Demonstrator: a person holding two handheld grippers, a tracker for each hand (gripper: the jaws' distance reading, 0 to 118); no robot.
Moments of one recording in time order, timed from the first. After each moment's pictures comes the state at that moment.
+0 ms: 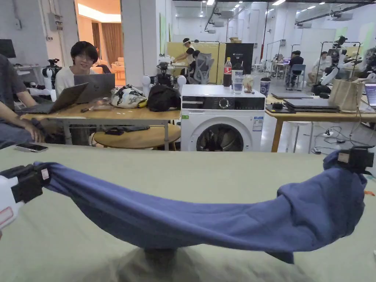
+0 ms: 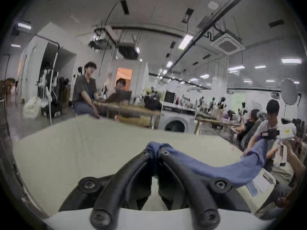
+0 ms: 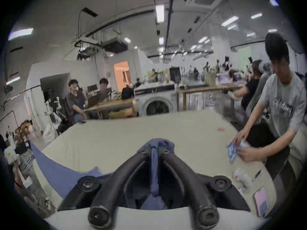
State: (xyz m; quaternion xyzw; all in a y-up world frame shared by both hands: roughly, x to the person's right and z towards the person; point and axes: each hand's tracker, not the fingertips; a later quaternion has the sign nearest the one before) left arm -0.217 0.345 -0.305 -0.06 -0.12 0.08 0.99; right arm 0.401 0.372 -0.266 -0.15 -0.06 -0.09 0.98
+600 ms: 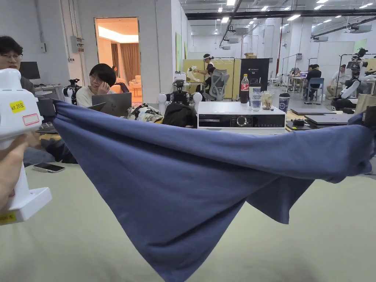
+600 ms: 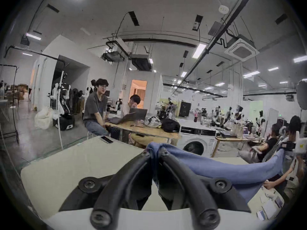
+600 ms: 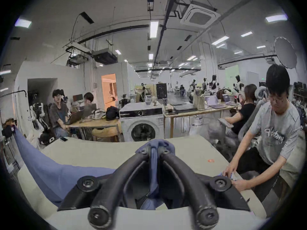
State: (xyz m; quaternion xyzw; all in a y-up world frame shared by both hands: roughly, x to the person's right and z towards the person) left arm -0.226 0.453 -0.467 -0.04 -0.04 0.08 1.00; right arm 0.405 0.451 -0.396 -0.10 -0.13 -0.06 0.99
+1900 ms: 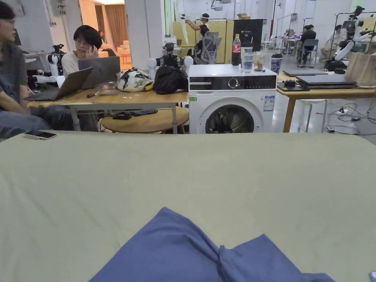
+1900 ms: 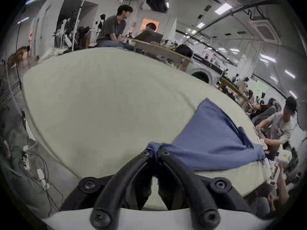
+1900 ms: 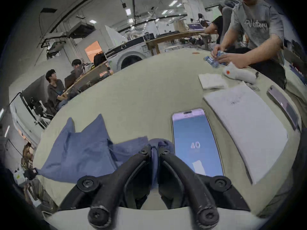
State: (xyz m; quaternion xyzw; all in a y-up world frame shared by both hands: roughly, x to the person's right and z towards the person) left arm -0.302 0.120 -0.222 -0.34 -0.06 0.16 0.93; right arm 0.398 0.115 -0.162 -0.32 -0.12 -0.21 0.92
